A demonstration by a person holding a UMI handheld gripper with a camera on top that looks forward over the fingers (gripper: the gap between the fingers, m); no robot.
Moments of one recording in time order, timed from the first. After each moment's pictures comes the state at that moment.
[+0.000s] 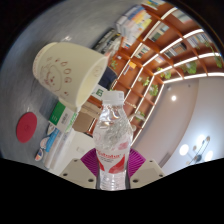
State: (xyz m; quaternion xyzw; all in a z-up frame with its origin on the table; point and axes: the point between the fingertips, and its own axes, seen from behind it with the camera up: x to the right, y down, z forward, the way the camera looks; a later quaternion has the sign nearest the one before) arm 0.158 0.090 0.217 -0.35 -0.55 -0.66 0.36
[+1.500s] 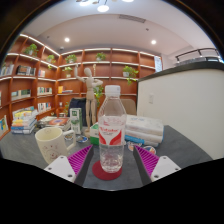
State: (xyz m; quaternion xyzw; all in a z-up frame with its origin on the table) arm 0.223 0.039 0.082 -0.78 0.00 -0.02 0.62
